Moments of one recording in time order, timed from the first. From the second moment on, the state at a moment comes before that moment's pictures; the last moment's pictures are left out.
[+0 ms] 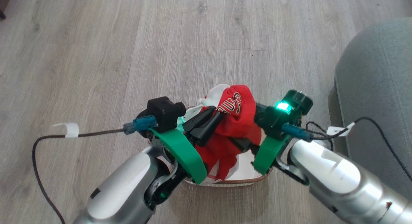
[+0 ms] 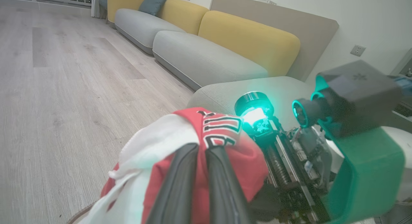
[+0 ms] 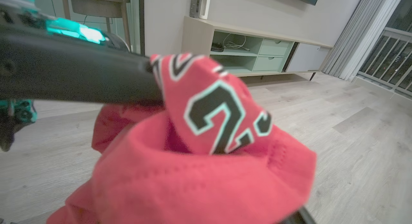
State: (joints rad) left arm -0.46 0.20 -0.73 0.05 -0.71 -0.09 -0.04; right arm -0.64 -0.32 0.92 0.36 0.40 0.13 -0.26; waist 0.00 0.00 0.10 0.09
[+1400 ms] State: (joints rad) left arm -0.46 0.21 -0.74 0.14 -0.76 -0.08 -0.12; right arm -0.61 -0.35 0.86 0.36 0.40 0.13 -0.26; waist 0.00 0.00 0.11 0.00
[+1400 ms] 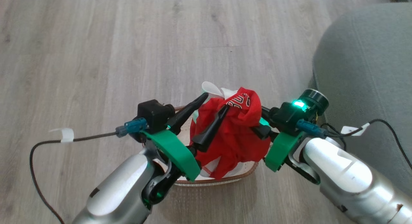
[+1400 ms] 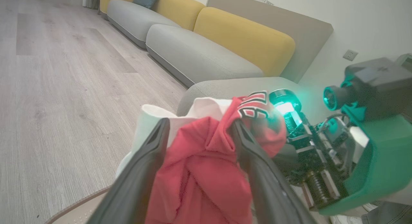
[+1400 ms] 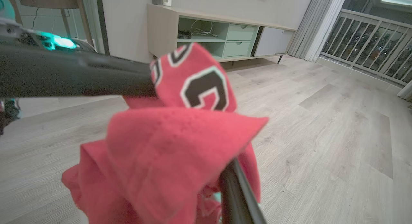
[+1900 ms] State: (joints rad) left arm -0.46 0.21 -0.75 0.22 -0.70 -0.08 -0.21; right arm -0.58 -0.43 0.72 0.30 0.40 0.13 -0.26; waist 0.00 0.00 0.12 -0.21
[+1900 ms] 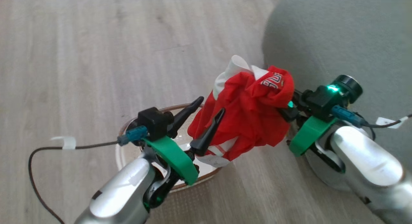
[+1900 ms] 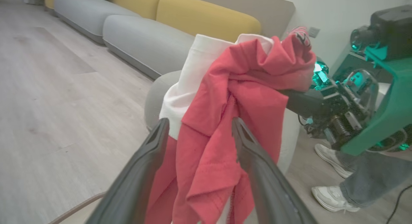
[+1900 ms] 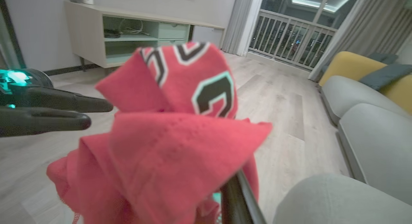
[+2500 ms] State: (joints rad) left arm -0.46 0.19 -0.81 0.24 -0.69 -0.10 -0.23; right arm -0.49 -0.50 0.55 0.26 0.40 0.13 -0.26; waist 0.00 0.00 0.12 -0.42
